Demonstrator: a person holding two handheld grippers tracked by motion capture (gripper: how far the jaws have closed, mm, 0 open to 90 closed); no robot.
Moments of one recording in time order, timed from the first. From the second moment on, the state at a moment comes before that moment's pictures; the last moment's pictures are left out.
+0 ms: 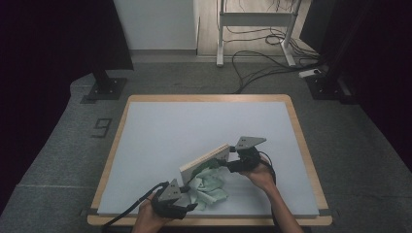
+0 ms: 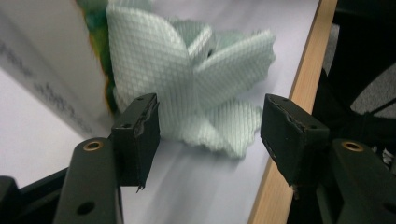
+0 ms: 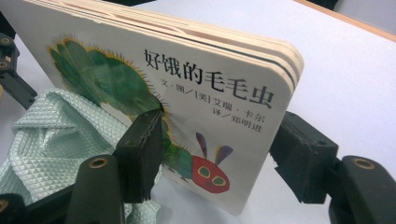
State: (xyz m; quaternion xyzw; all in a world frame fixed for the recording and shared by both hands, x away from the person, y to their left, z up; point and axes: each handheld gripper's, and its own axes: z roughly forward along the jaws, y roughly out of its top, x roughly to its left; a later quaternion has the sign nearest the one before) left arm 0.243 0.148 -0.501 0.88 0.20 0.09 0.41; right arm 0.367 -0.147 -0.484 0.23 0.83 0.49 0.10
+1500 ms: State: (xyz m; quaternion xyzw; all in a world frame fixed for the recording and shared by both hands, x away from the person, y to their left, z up) left arm 0.247 0.180 -0.500 0.89 0.25 0.11 0.36; right arm 0.367 -0.149 -0.486 0.24 0.82 0.51 0.10
